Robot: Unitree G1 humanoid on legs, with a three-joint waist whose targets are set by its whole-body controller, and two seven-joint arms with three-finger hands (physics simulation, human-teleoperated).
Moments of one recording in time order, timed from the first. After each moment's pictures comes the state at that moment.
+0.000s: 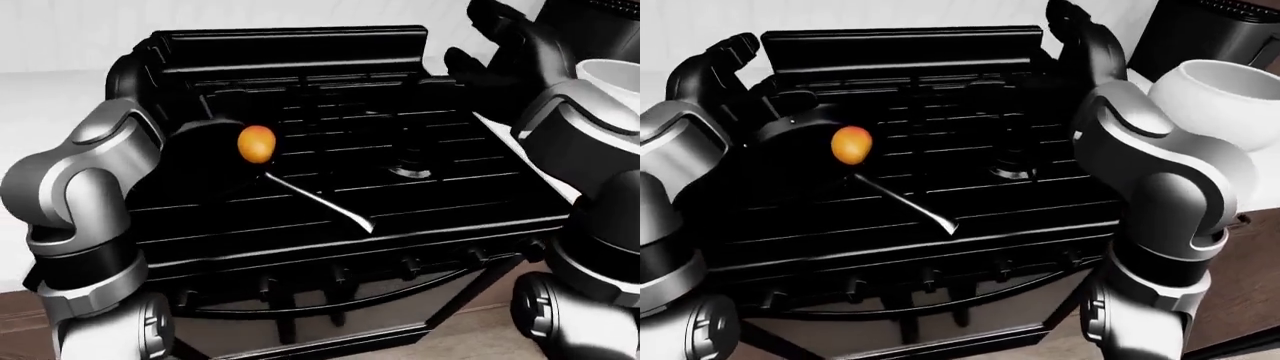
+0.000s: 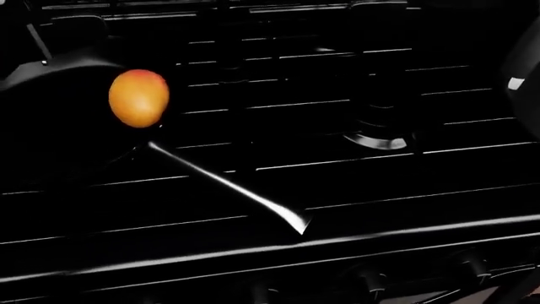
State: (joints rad) left arm -0.90 0.48 0.27 -0.13 -0.62 1.06 0.30; right arm -0.94 -0.47 -0.25 -0.34 0.90 1.18 -0.49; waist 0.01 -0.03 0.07
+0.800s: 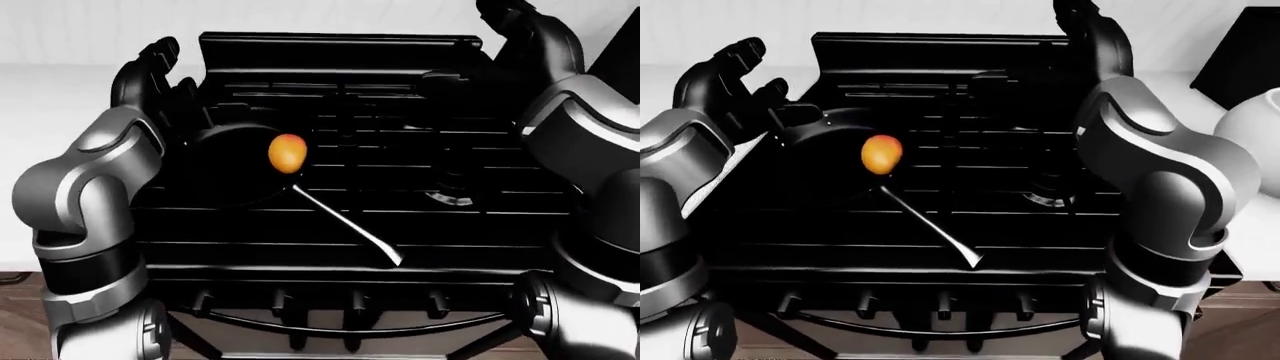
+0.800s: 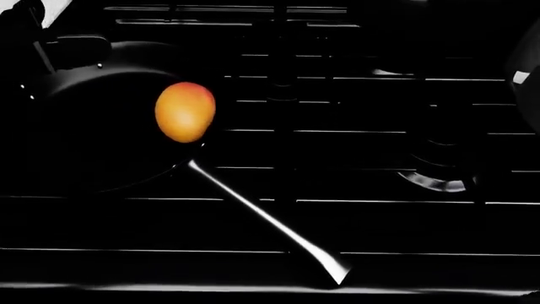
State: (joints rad) left arm -0.86 0.49 0.24 -0.13 -0.55 1.02 0.19; right arm -0.95 -0.47 -0.25 -0.34 0.85 1.16 -0.48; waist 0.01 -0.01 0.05
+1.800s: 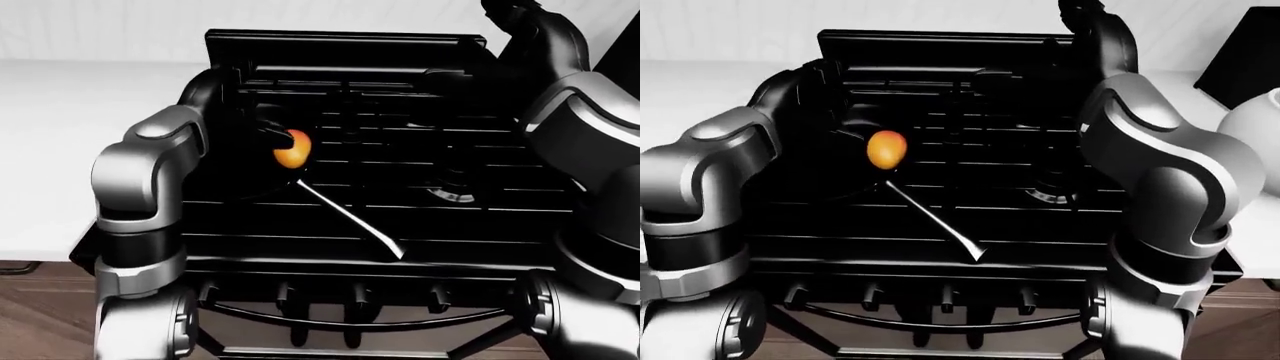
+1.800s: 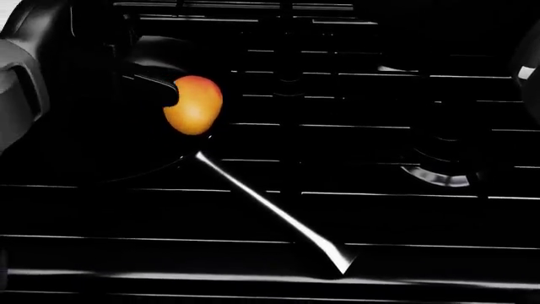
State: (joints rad) left arm -0.94 0.37 0.13 -0.02 -0.20 1.05 -0.29; right arm -0.96 -0.47 -0.26 -0.33 0.83 1.16 -0.46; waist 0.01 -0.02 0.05
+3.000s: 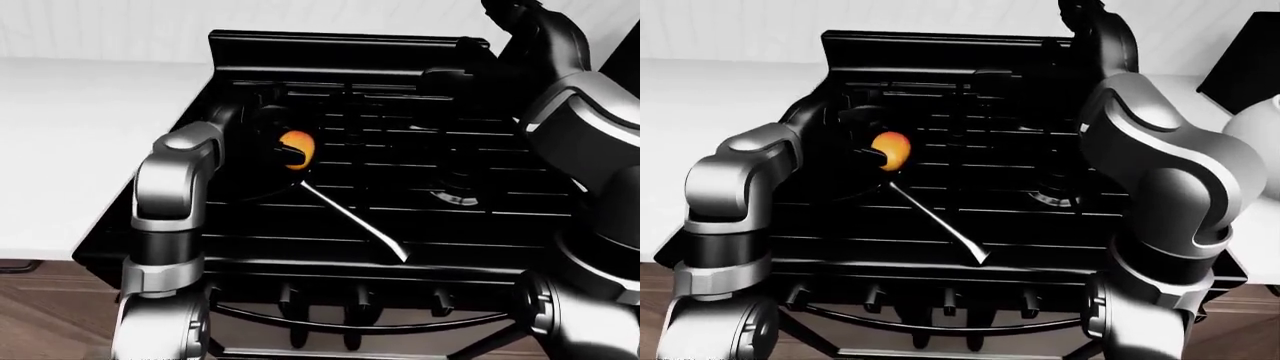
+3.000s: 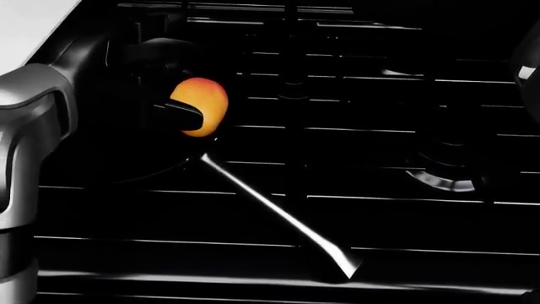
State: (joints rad) left arm -0.91 0.30 0.09 0.09 0.00 0.96 -0.45; right arm -0.96 -0.47 -0.26 -0.33 0.85 1.16 -0.48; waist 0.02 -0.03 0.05
